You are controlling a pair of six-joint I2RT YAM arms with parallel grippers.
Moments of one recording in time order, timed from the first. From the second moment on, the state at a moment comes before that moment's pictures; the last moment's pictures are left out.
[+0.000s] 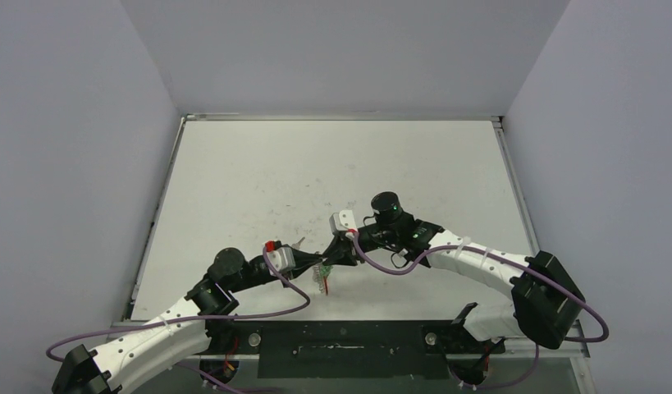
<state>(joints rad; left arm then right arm) -0.80 0.59 0.21 0.40 0.45 0.11 0.81 1.33 0.76 0.10 -0.93 -0.42</state>
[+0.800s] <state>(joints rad) -0.80 0.59 0.21 0.41 0.45 0.12 0.82 1.36 1.00 -0.35 -0.83 -0.51</state>
